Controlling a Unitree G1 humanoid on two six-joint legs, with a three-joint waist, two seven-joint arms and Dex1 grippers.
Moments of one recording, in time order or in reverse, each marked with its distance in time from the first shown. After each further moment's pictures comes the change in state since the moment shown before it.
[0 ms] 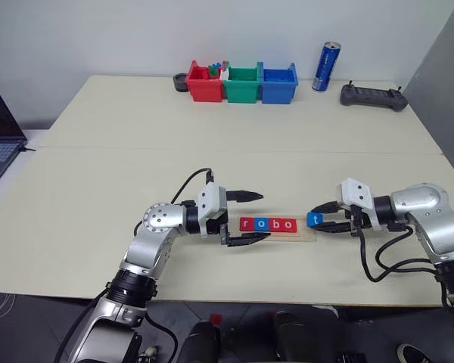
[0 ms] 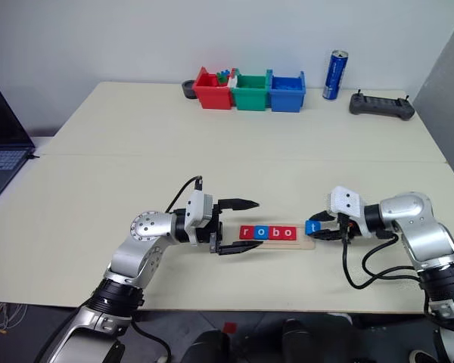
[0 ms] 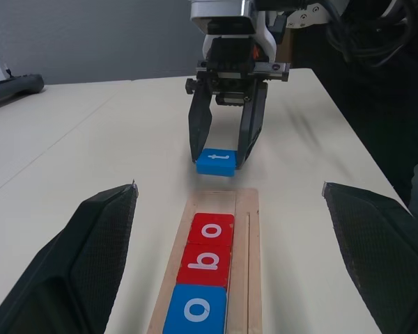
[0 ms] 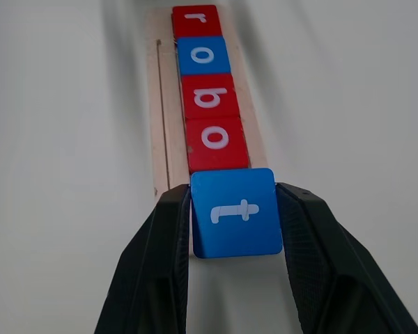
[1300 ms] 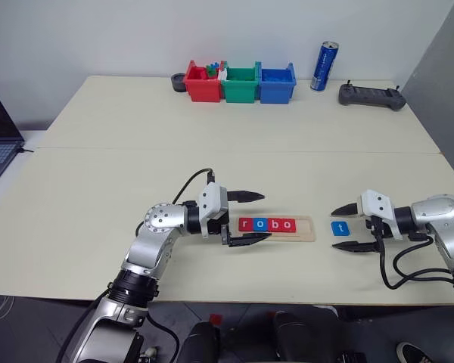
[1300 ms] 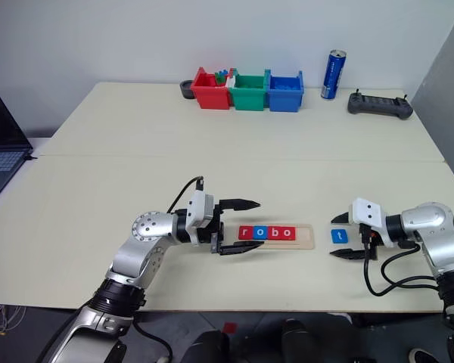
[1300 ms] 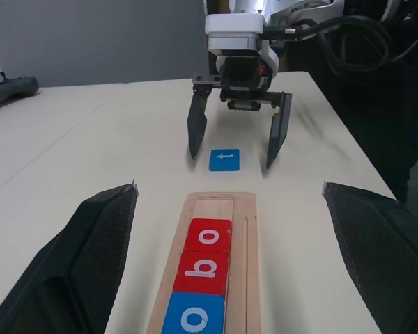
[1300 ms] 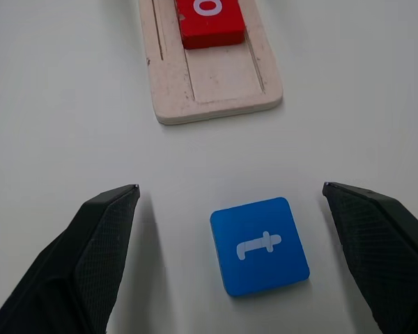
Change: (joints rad) left arm 0.001 -0.014 0.000 0.004 0.002 -0.001 0.004; right arm 0.036 -0.073 -0.028 0.258 -0.017 -0.195 0.061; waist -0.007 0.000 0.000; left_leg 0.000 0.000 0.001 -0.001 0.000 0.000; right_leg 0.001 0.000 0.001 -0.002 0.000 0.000
